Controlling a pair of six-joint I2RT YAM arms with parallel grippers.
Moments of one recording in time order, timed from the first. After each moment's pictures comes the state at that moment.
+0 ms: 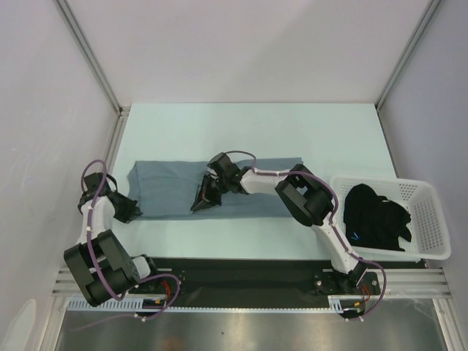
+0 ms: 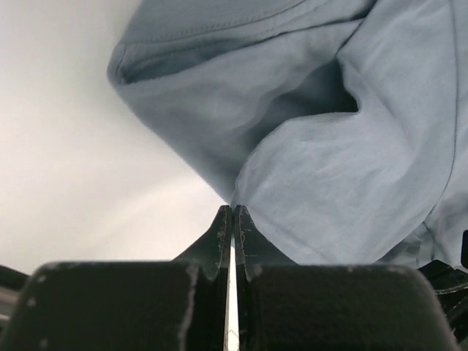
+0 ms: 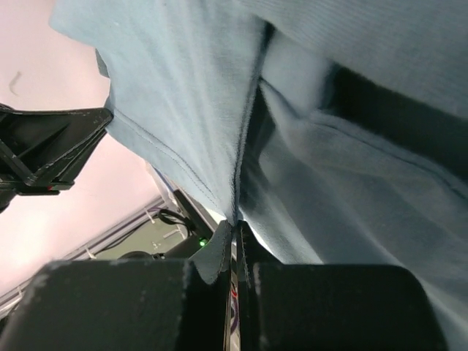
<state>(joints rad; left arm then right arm) 0.51 1.21 0.68 -0.66 0.16 -0.59 0.87 2.30 1.58 -0.07 -0.64 1.13</state>
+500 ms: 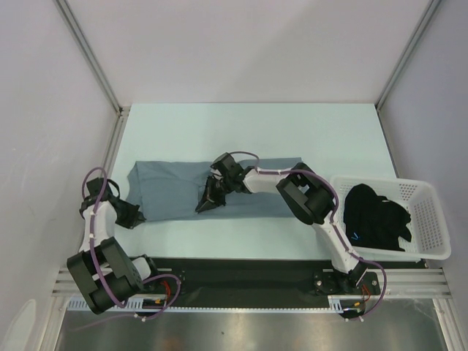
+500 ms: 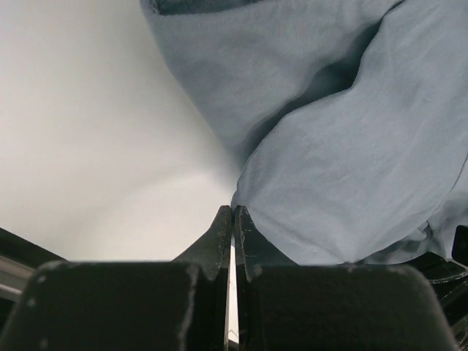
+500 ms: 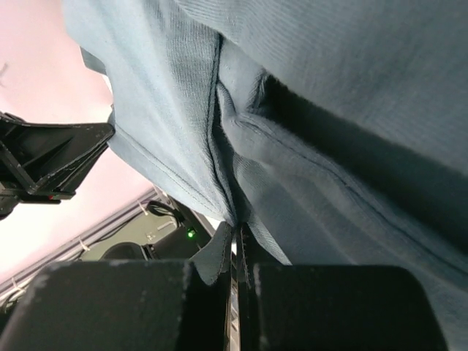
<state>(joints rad) 0.51 1.15 0.64 -0.74 0.15 -0.68 0.84 2.30 1.55 -0.08 -0.68 1.09</state>
